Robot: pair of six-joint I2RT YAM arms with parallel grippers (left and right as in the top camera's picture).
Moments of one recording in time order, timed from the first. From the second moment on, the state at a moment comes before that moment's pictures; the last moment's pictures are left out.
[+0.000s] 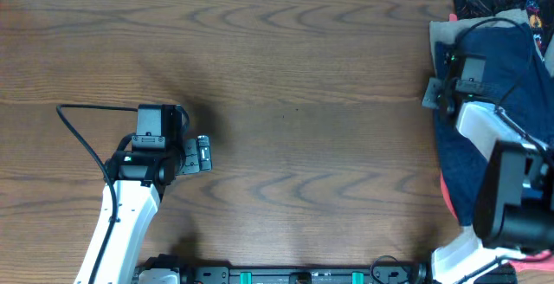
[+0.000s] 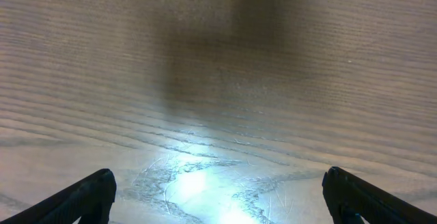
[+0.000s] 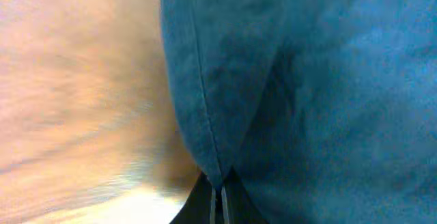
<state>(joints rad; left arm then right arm) -0.06 1.16 0.78 -0.79 -0.04 -0.17 -0.15 1.81 1.00 -0.12 0.10 0.14</state>
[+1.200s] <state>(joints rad) -0.06 1.16 0.78 -0.76 -0.04 -0.27 0.43 1.70 1.01 -0.24 -0.08 0.32</state>
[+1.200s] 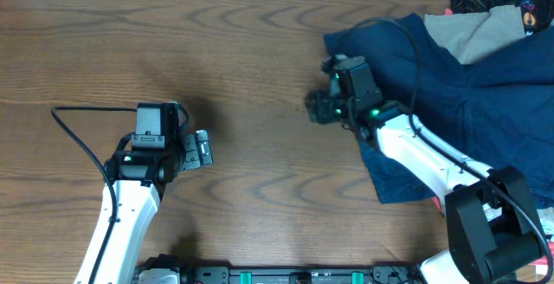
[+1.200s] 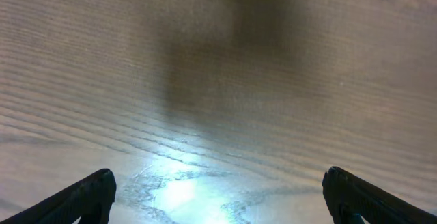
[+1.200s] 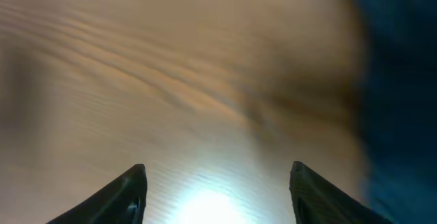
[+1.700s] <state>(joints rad) -0.06 1.16 0.78 -0.76 -0.04 -0.33 0.38 1.70 0.98 -0.56 0.19 0.32</state>
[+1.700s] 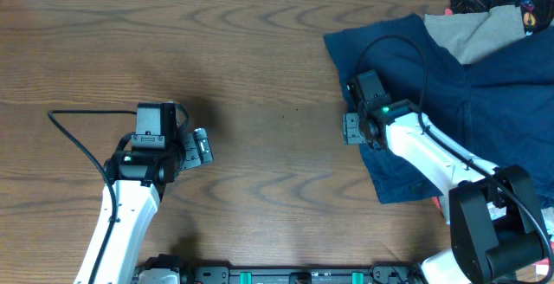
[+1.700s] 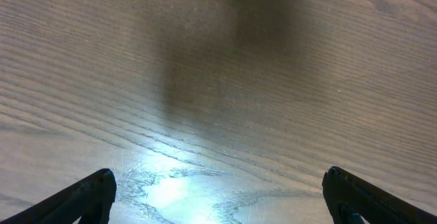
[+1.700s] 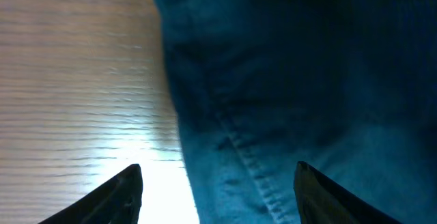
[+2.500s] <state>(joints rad) -0.06 1.16 0.78 -0.76 -0.04 -0.33 0.36 1.67 1.17 -0.62 0.13 0.21</state>
